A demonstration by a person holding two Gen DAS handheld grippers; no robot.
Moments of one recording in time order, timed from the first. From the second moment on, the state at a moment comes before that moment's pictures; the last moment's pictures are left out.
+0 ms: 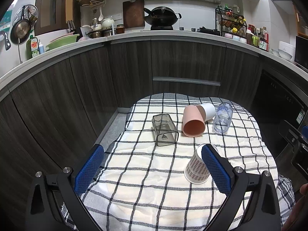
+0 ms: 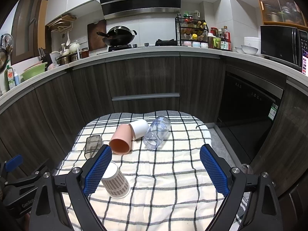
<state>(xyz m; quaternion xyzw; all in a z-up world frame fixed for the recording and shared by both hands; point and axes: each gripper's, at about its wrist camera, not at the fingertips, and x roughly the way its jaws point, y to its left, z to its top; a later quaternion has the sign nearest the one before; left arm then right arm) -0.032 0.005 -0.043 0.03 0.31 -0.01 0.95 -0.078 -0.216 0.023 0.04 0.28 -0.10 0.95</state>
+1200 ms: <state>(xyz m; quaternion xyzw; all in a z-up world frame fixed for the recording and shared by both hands) -0.031 0.004 -0.040 0.02 0.31 0.00 0.95 -0.080 -0.215 0.023 0.04 0.28 -0.10 0.95</state>
